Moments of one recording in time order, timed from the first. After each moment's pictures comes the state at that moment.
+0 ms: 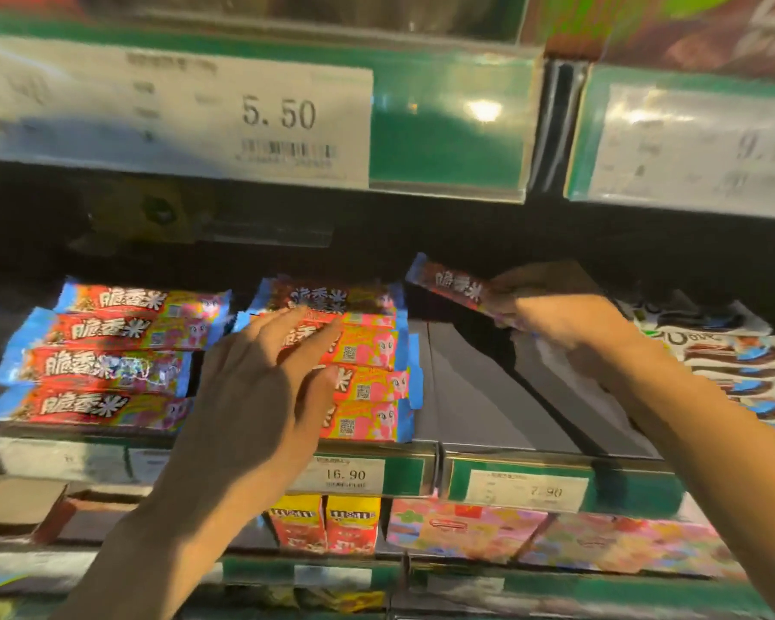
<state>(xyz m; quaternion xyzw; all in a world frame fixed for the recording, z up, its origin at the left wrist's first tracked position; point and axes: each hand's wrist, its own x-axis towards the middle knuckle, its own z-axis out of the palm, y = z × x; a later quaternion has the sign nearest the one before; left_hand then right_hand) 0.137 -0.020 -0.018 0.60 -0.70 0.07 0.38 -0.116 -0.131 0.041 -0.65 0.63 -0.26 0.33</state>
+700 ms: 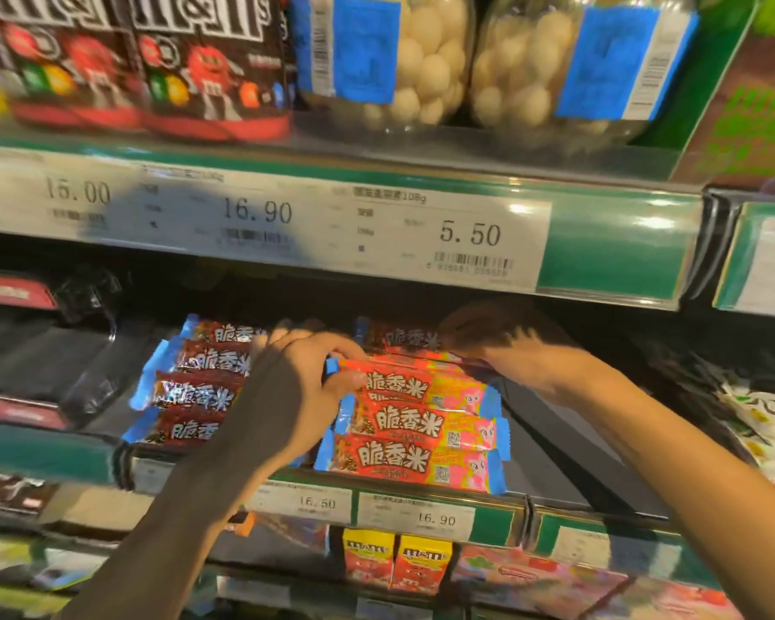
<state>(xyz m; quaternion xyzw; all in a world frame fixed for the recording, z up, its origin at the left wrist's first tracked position) 0.212 -0.045 0.009 0.64 -0.69 -0.04 0.35 -0.012 -0.111 0.066 -0.75 0.50 -0.24 0.35</state>
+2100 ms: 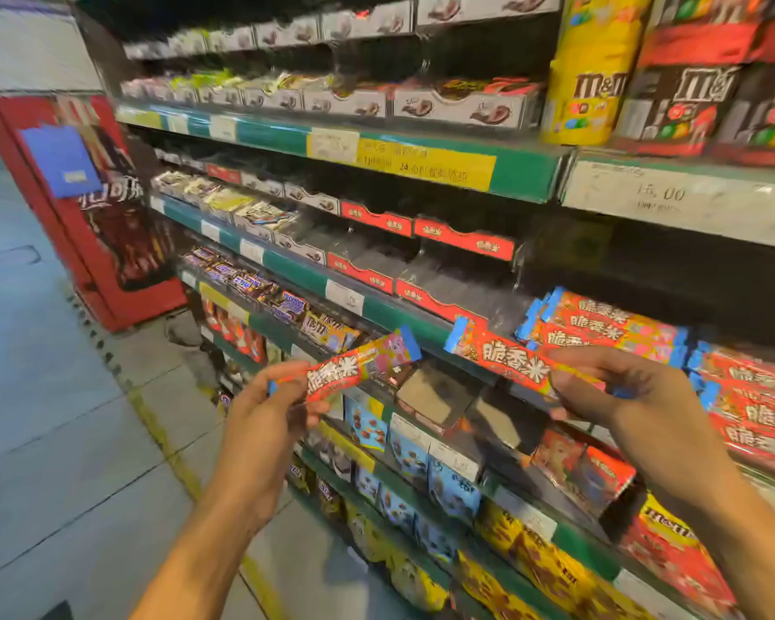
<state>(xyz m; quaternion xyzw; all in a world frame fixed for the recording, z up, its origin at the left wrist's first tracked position) 0.395 0.276 0.000 0.59 -0.13 -0.21 0.77 0.164 0.073 0.033 -0.68 0.30 -0.37 0.56</state>
